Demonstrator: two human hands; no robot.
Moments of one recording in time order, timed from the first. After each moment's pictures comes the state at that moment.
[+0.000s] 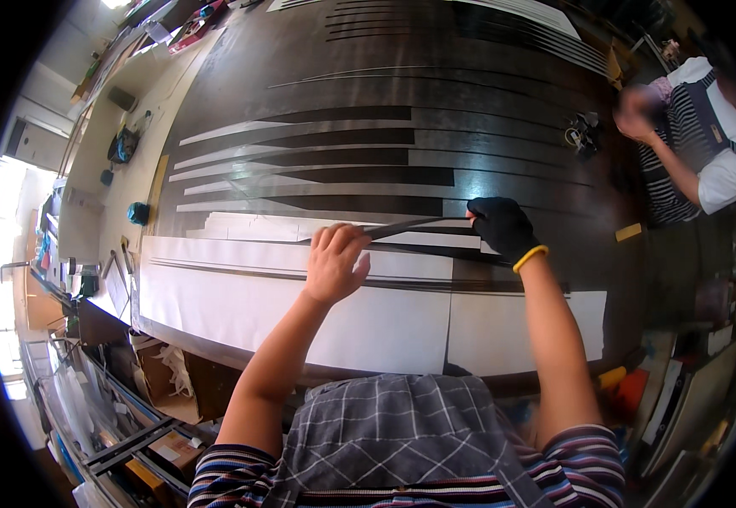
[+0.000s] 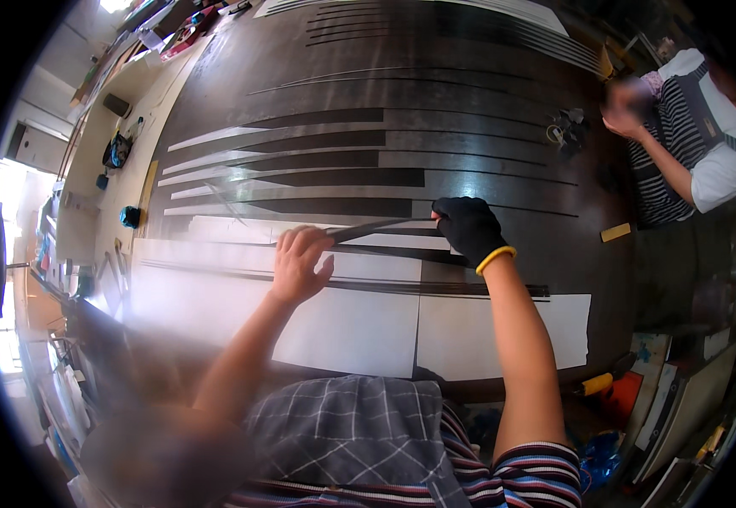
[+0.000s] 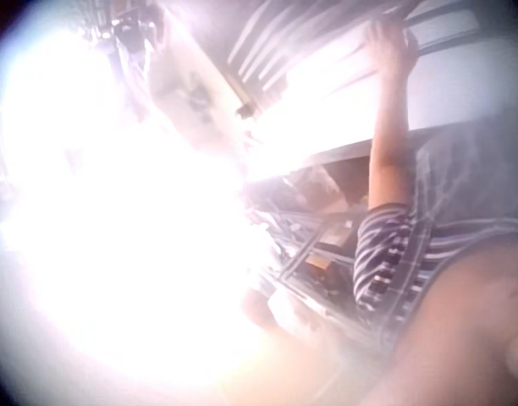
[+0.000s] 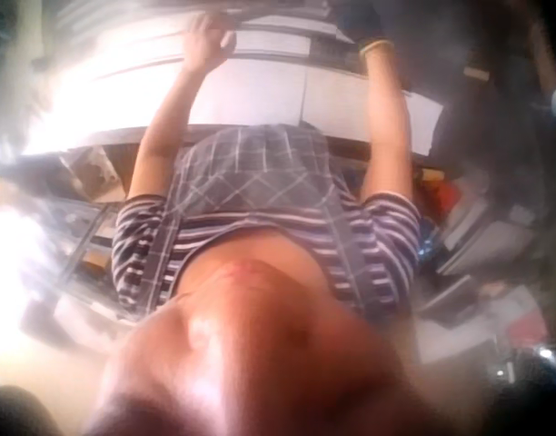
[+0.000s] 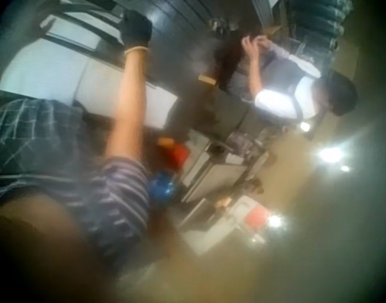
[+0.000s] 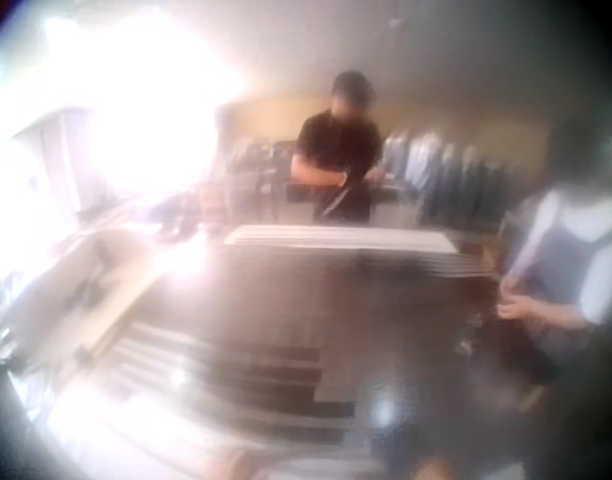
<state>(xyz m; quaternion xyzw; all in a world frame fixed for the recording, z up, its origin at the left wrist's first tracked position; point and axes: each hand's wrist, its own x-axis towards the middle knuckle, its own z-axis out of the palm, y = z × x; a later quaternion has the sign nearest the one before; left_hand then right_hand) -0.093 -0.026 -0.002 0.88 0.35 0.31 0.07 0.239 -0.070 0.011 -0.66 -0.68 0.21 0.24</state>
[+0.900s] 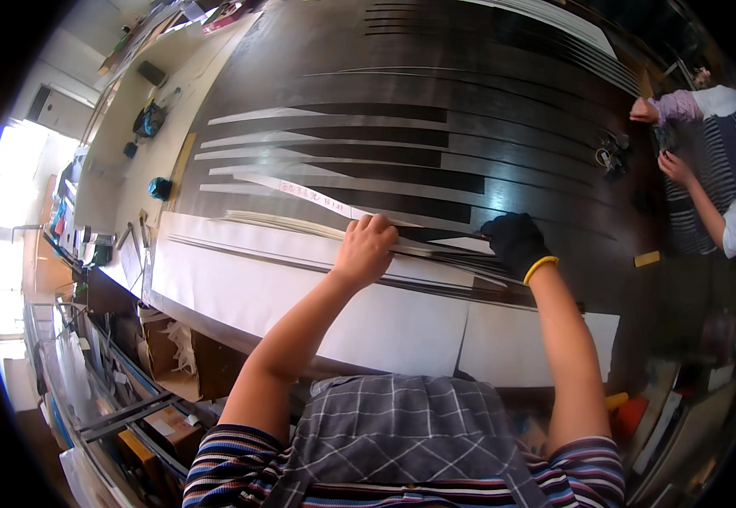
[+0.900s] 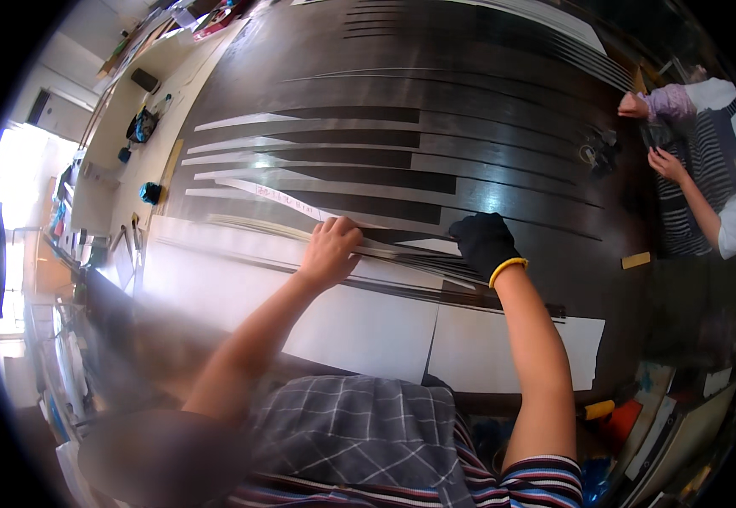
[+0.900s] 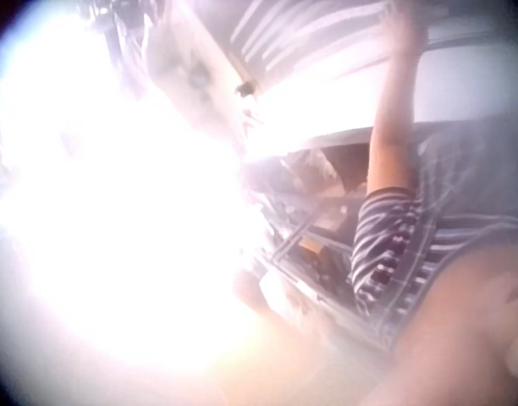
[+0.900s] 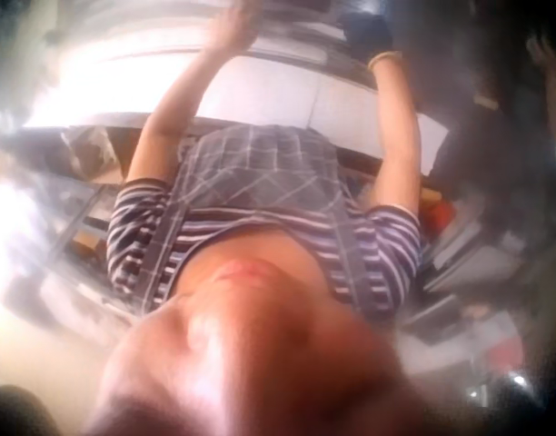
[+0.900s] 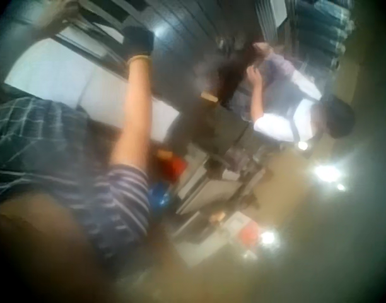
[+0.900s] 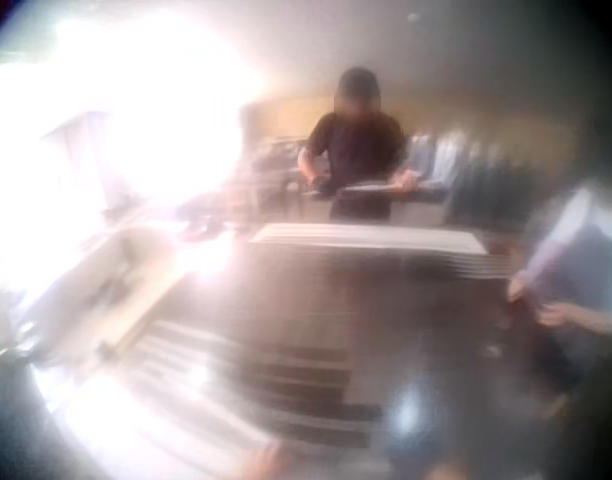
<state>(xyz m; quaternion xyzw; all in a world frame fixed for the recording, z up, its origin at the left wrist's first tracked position) -0.081 -0.012 -0.015 0.89 0.42 0.08 0.16 0.228 -0.054 -0.005 -0.63 -0.77 0.11 -0.04</state>
